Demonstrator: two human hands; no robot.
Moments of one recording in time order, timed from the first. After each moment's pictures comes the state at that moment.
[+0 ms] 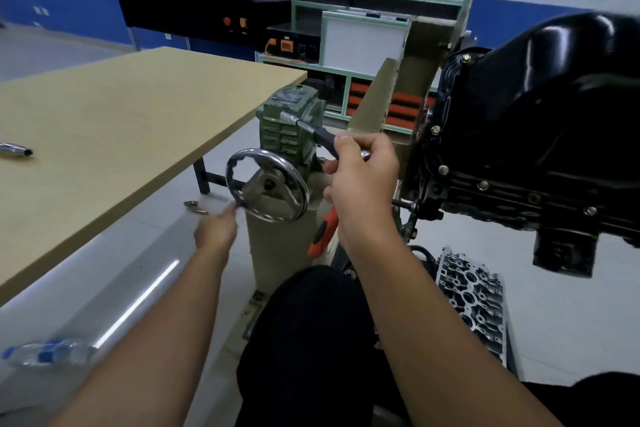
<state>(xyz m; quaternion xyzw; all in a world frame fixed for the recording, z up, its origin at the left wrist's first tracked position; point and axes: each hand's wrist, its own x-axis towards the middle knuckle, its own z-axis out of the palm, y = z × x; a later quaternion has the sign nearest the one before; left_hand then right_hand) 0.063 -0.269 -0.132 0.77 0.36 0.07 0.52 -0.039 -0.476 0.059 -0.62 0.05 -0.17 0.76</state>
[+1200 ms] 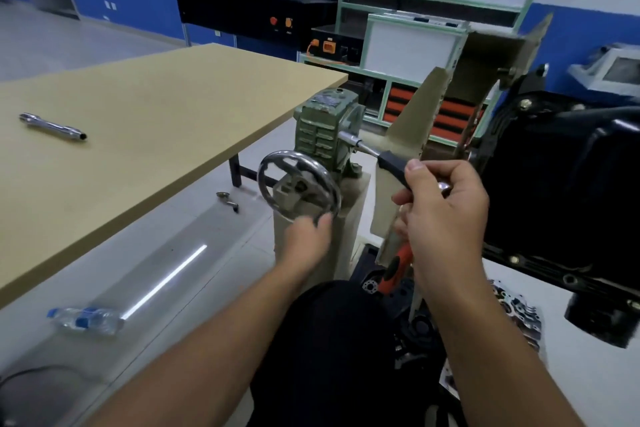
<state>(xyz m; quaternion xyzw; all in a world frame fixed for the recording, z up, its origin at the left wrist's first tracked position) 0.041 -0.358 -0.113 0.87 0.16 0.04 0.46 -0.048 -0.520 0.049 -0.68 0.00 -0.19 0.71</state>
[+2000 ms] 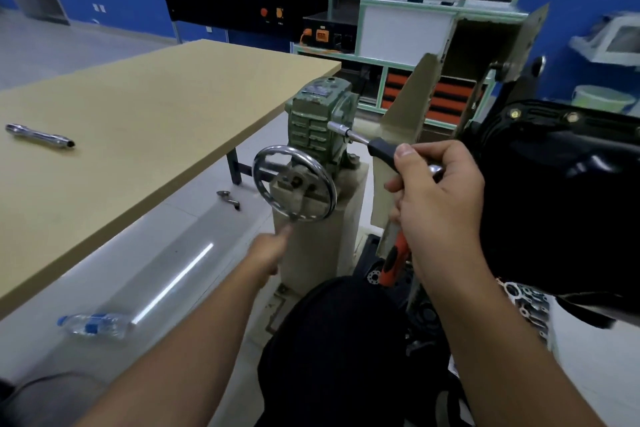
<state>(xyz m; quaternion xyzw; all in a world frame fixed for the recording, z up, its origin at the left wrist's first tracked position) 0.037 -0.308 -0.137 0.77 0.30 -0.11 0.55 -0.040 -0.523 0.047 -0.69 -0.01 -0.20 0.69</state>
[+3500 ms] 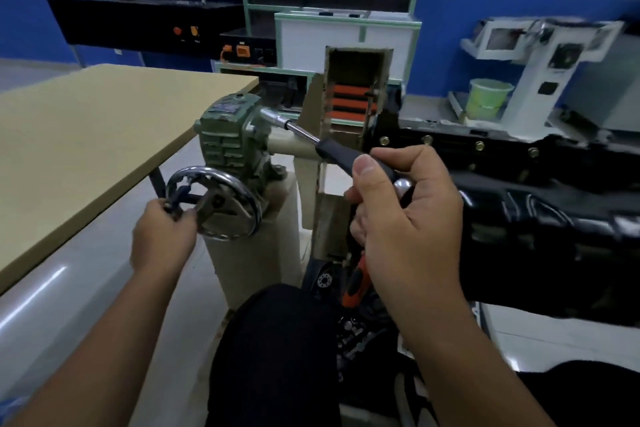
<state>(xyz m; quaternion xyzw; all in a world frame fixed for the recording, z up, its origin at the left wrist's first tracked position) 0.029 -0.311 -0.046 0.86 0.25 0.19 0.40 -0.103 -0.574 0.065 -0.66 -0.07 -0.28 0.70</state>
